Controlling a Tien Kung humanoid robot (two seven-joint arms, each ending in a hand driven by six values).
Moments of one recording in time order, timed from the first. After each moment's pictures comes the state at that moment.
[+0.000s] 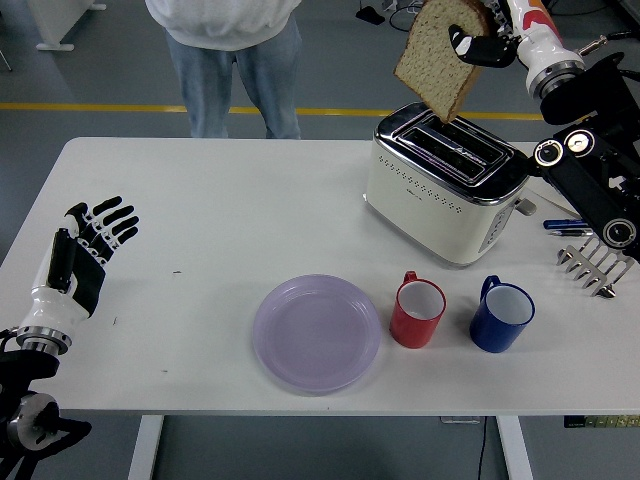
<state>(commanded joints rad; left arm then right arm) 0.04 0.20 -1.41 -1.53 0.83 0.13 -0.12 1.00 -0.24 0.88 1.07 -1.39 -0.27 -0.29</state>
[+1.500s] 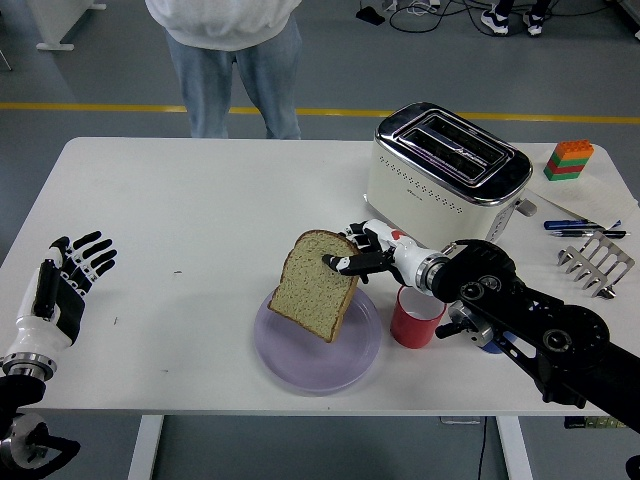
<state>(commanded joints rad) 0.08 0.18 -1.46 -1.43 0.84 0.13 -0.15 0.77 -0.11 0.52 1.08 -0.83 -0.18 -0.26</state>
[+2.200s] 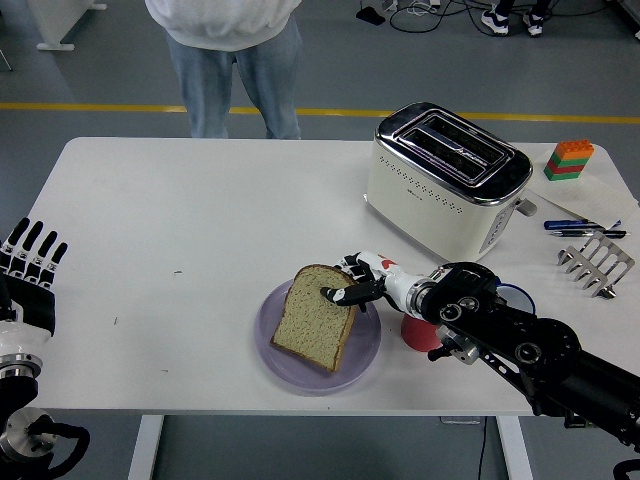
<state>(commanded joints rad) 0.08 0.17 -1.43 -1.43 0.44 0.24 -0.41 0.78 -0.06 0.41 0.94 -0.83 -0.15 -0.20</state>
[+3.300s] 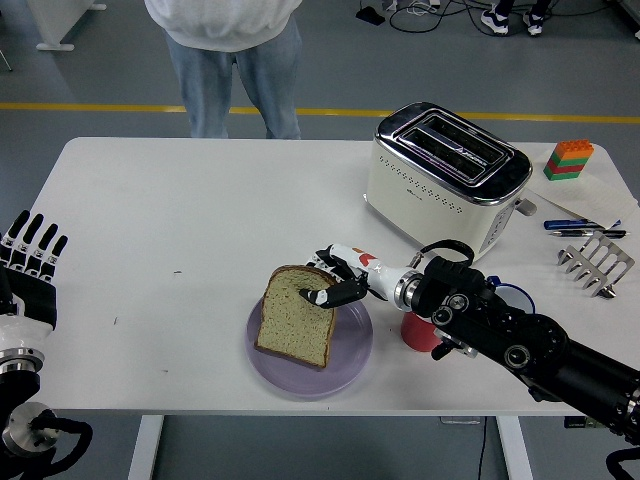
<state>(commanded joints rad) 0.07 0.17 -1.42 -1.44 0.46 0.25 -0.42 0.82 -0.04 0.39 0.88 -1.02 -0.03 -0.02</state>
